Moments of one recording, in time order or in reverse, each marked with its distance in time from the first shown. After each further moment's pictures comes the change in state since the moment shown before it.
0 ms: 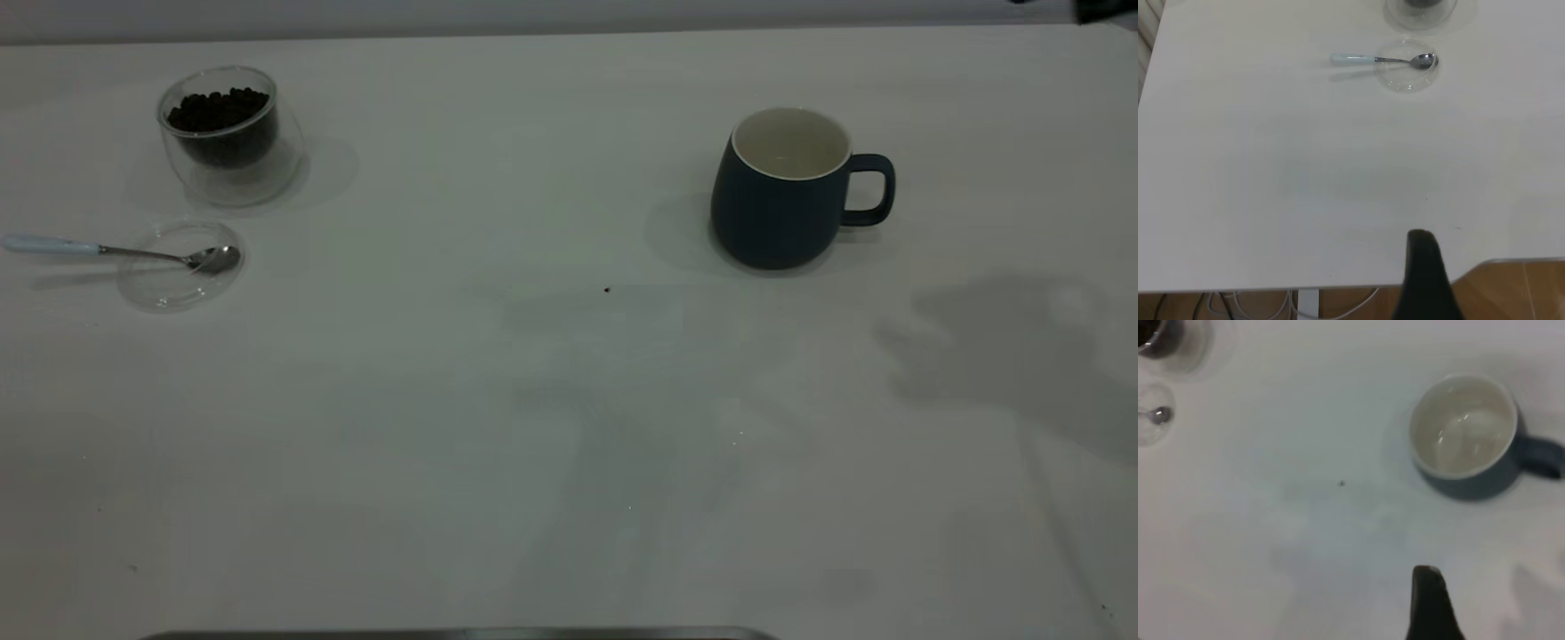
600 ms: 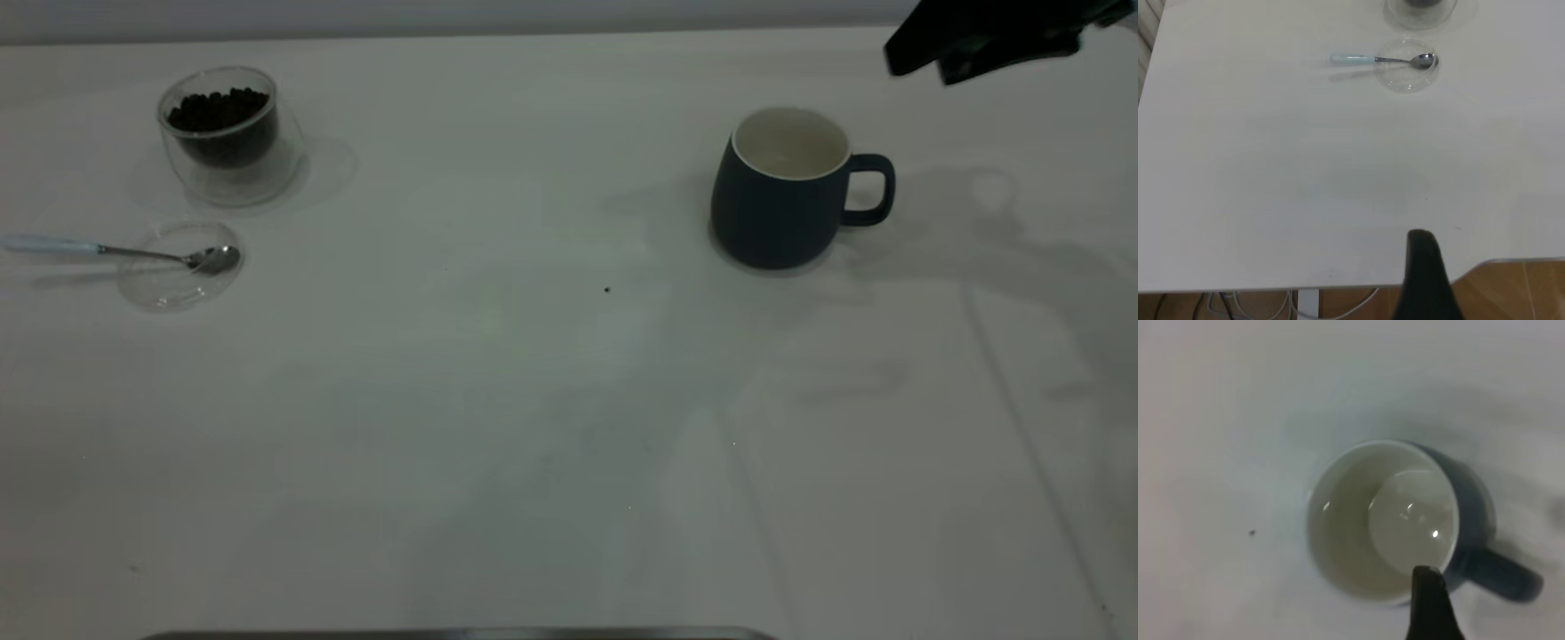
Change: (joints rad) left arm 0.000 0.000 0.000 0.000 0.000 0.000; right arm 0.015 0.534 -0.412 0.004 -0.005 -0.129
